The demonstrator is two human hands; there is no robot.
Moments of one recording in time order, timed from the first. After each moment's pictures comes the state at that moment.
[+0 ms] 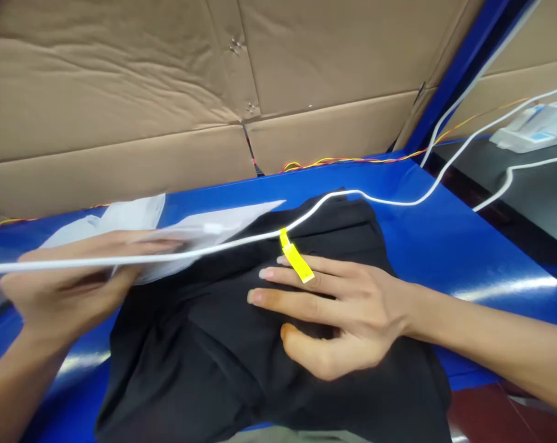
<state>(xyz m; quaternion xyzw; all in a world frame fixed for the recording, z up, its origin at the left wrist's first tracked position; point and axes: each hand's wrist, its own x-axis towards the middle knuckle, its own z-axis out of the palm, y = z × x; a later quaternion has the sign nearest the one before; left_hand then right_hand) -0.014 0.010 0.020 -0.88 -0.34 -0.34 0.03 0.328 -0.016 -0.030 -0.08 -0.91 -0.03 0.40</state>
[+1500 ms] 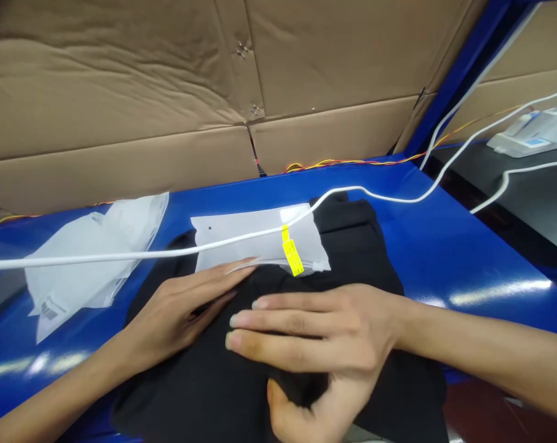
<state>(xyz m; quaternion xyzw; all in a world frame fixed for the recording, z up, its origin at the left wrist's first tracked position) 0.030 -0.015 -0.011 -0.92 -0.27 -0.23 -0.16 0.298 -0.035 -0.043 -0.11 -0.85 0.01 0.51</state>
